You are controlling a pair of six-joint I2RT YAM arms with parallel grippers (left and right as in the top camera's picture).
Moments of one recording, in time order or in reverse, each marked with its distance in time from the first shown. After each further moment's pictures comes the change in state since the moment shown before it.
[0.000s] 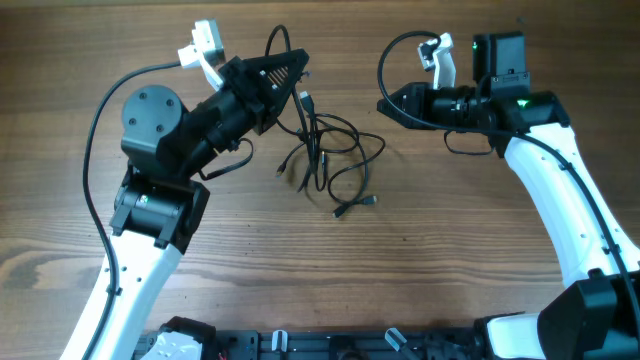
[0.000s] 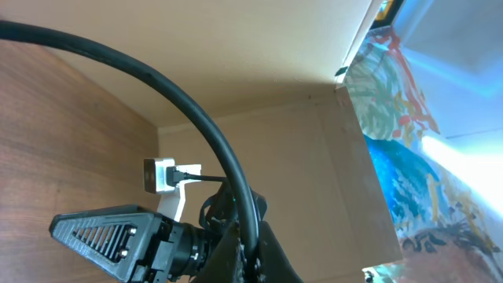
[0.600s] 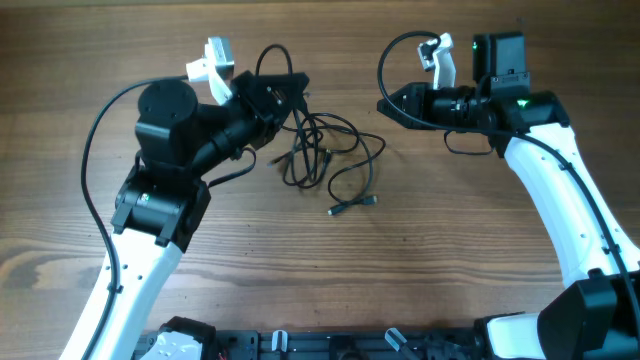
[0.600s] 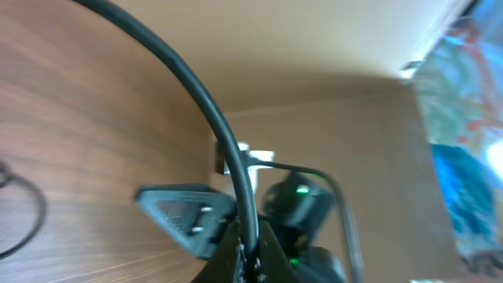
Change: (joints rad) left arm 0.000 0.007 0.001 -0.238 -0.011 0.122; right arm 0.000 0.000 0.000 0.000 0.000 0.000
